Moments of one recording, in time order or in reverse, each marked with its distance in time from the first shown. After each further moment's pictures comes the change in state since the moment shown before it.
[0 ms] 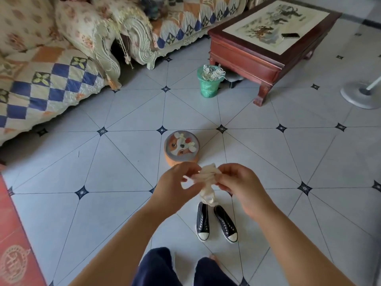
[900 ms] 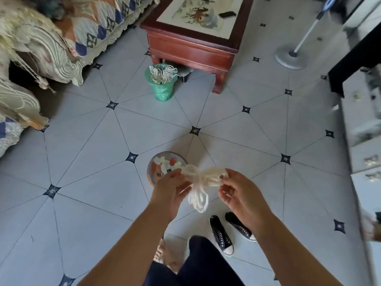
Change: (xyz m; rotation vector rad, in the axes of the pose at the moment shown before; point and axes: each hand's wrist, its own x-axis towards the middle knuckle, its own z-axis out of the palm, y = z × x) left_hand 0.267 -0.106 -0.103 -1.017 -0.275 -0.832; right_hand 0.197 -0.056 0.118 0.693 0.488 0.267
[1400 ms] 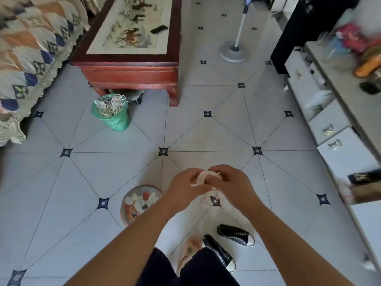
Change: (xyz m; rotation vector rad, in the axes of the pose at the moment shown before) left_hand 0.082 -0.006 0.167 1.215 -0.526 0.376; right_hand 0.060 -0.101 -0.085 -0.782 0.260 -0.457
